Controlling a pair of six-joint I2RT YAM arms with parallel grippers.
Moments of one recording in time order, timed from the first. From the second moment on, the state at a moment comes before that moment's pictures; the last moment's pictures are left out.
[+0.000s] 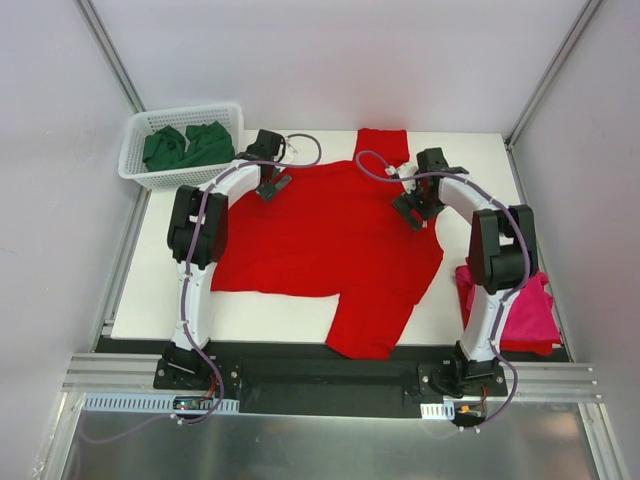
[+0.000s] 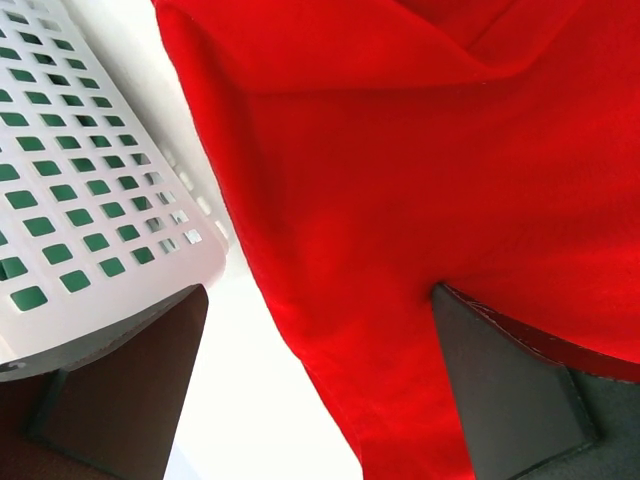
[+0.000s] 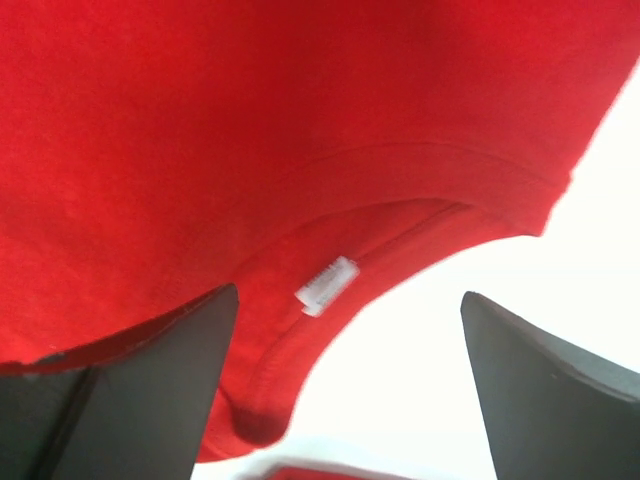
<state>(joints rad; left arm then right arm) -0.28 2.26 1.78 -0.47 -0.32 0.57 0.19 1.98 1.45 -0.65 0.06 -0.56</state>
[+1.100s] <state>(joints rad) 0.20 1.74 1.34 -0.58 -0.06 1.49 0.23 1.75 1.34 -0.71 0.06 -0.52</state>
